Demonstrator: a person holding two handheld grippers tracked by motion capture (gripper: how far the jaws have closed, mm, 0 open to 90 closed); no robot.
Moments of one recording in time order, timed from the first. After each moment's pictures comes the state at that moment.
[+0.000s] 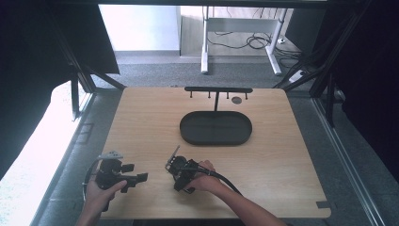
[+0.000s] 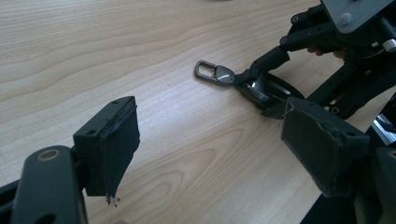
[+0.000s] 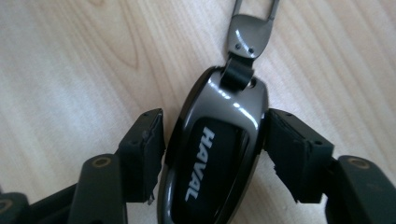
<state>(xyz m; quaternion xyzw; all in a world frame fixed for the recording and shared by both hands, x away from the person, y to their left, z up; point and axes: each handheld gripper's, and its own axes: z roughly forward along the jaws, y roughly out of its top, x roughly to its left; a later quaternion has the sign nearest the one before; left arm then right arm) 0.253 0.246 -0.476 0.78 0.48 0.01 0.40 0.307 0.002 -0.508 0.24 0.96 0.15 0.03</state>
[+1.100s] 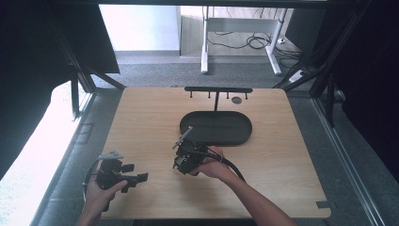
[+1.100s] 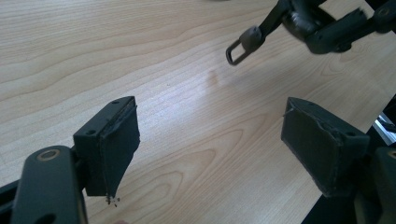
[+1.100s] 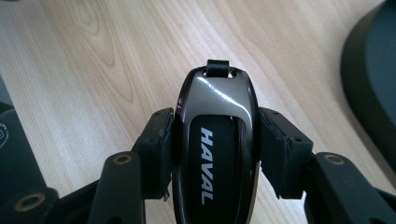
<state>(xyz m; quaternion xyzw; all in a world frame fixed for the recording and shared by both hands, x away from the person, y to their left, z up) 0.253 0.245 -0.476 0.78 0.49 0.01 0.40 0.326 -0.026 -0.443 0.24 0.94 0.22 0.04</state>
